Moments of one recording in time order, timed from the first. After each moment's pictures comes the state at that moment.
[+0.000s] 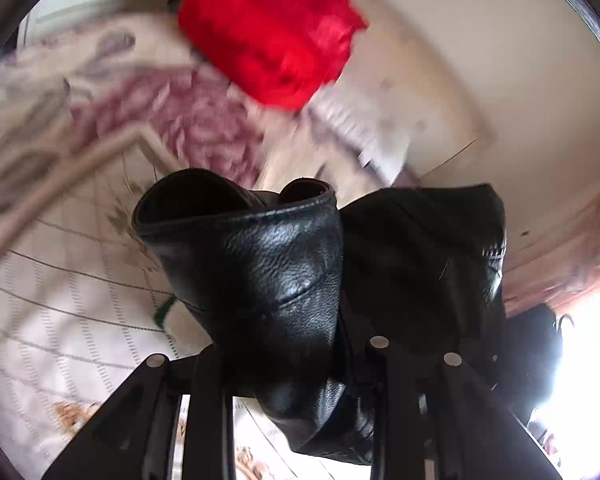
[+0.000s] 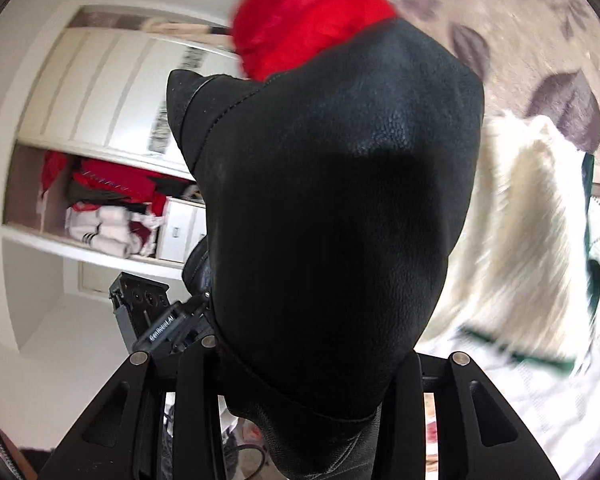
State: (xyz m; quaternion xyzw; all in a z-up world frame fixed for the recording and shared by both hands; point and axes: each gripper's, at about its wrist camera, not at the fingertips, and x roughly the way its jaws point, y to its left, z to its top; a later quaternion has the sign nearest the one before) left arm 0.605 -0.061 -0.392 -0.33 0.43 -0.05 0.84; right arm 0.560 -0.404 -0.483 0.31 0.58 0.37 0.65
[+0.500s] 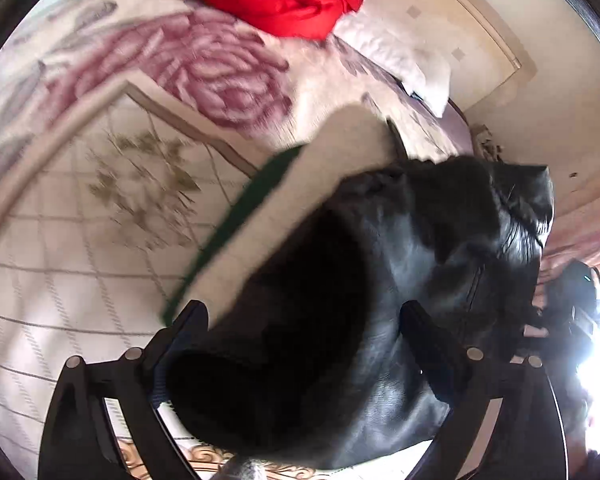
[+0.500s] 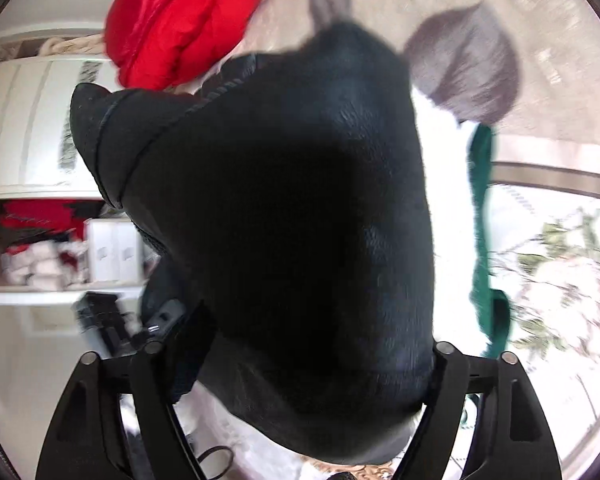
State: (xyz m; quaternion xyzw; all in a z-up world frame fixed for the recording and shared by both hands) left arm 0.639 -0.089 -0.462 -0.24 0.51 -0.03 0.82; right arm 0.588 -0.460 -0.564 0.27 0.64 0.21 0.68
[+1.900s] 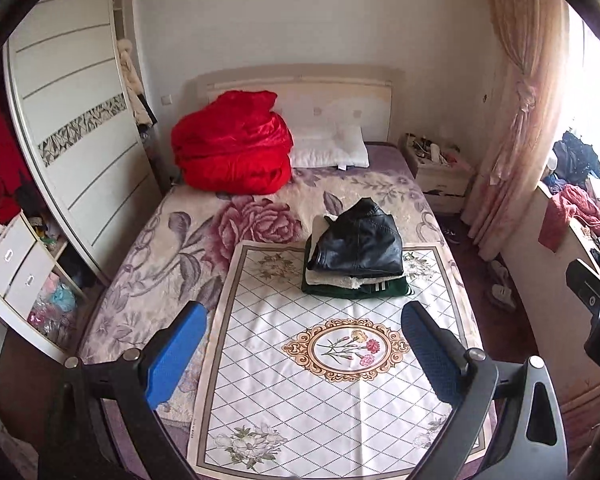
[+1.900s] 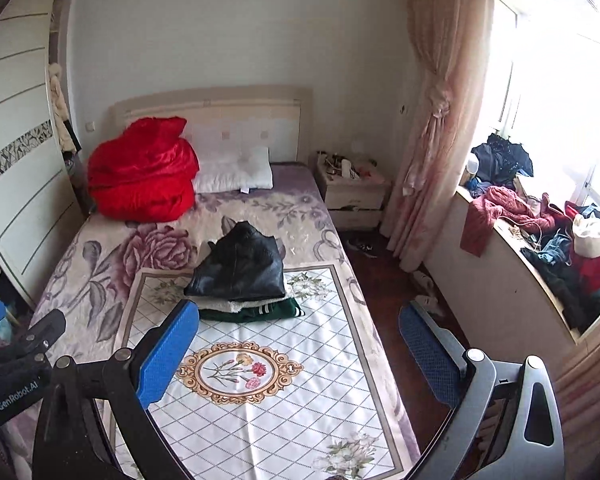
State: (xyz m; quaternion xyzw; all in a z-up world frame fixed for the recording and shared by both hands) left arm 0.194 -0.048 -0.026 0.05 0.37 -0.06 0.93; right arm -0.071 -0.150 0.048 0.02 0.33 -0.19 0.92
